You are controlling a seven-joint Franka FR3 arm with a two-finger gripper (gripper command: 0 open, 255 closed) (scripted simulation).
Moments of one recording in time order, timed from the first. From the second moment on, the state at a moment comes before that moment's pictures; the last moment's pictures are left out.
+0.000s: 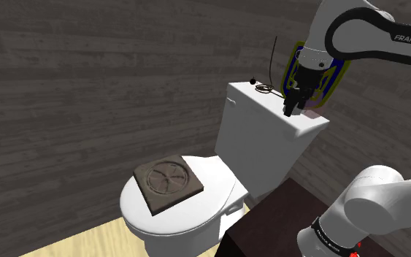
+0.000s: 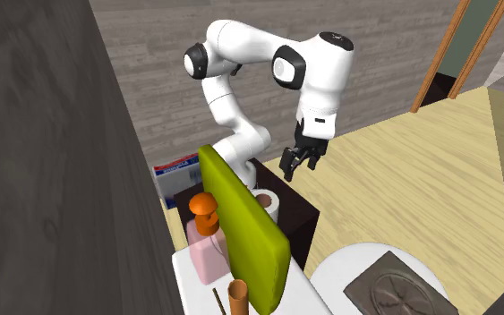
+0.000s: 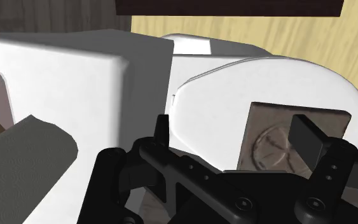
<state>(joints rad) 0.01 -0.74 -0.01 -2.33 -0.09 1.56 -0.01</state>
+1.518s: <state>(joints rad) -0.09 -0.16 -0.34 -1.52 -0.08 1.36 -0.37</state>
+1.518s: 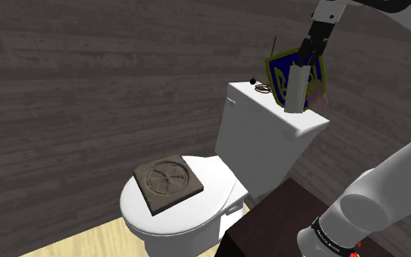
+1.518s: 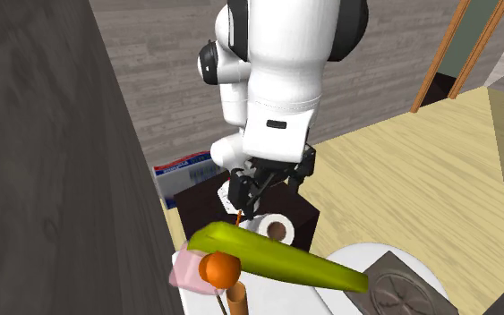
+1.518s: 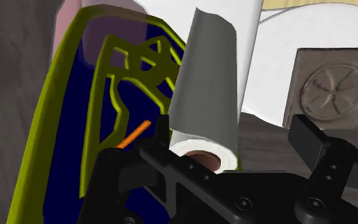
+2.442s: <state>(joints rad) -0.10 -0.24 -0.33 -1.65 -0.10 1.58 -0.36</state>
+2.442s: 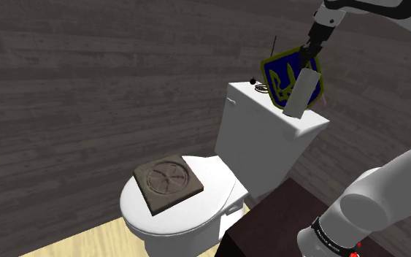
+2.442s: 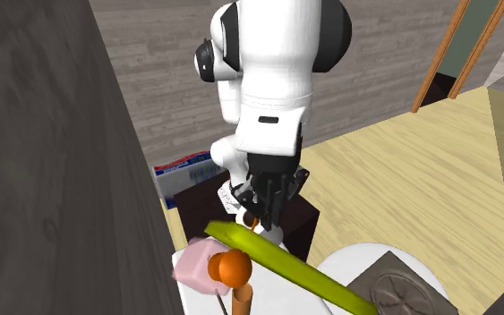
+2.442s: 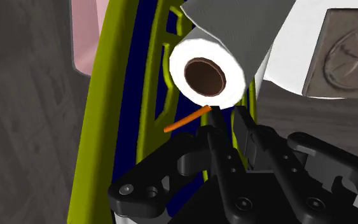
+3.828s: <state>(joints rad) -0.18 -0.13 -0.52 -1.51 0.24 1.26 -0.69</state>
